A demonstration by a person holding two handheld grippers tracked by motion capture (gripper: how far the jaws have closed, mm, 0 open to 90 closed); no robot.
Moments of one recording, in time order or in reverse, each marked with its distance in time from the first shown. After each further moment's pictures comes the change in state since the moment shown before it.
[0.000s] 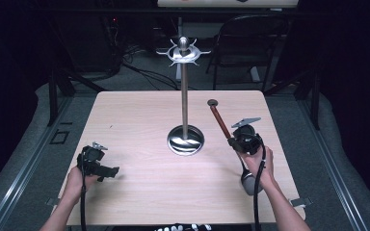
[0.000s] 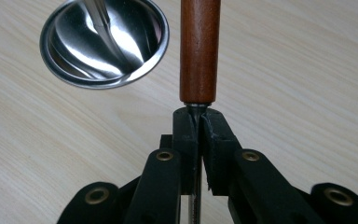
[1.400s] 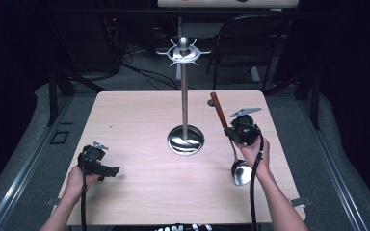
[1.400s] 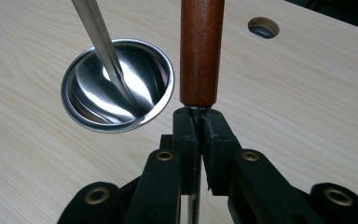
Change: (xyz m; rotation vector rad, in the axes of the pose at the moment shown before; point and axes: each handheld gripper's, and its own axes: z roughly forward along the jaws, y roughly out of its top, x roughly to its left) left arm 0.000 0.002 0.001 0.000 -0.001 0.005; right arm 0.001 0.030 -0.010 -0.078 0.018 0.030
